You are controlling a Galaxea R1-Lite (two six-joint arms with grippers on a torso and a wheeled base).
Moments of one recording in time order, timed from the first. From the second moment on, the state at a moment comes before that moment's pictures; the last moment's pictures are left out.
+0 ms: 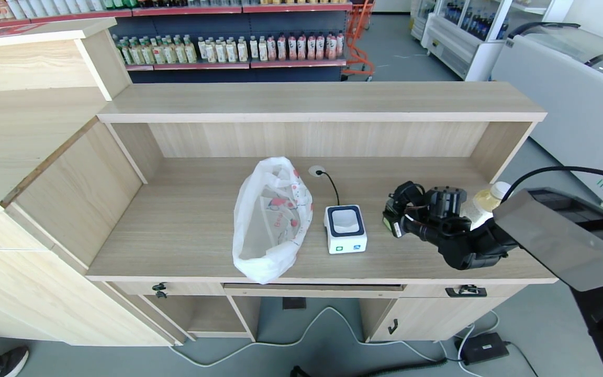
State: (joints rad) left arm -0.01 0.00 0.00 0.01 0.00 -0.21; right arm 0.17 2.51 -1.41 -0.87 0.14 -0.39
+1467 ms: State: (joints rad) left arm -0.01 0.00 0.00 0.01 0.00 -0.21; right arm 0.48 1.34 -0.52 -0.77 0.70 -2.17
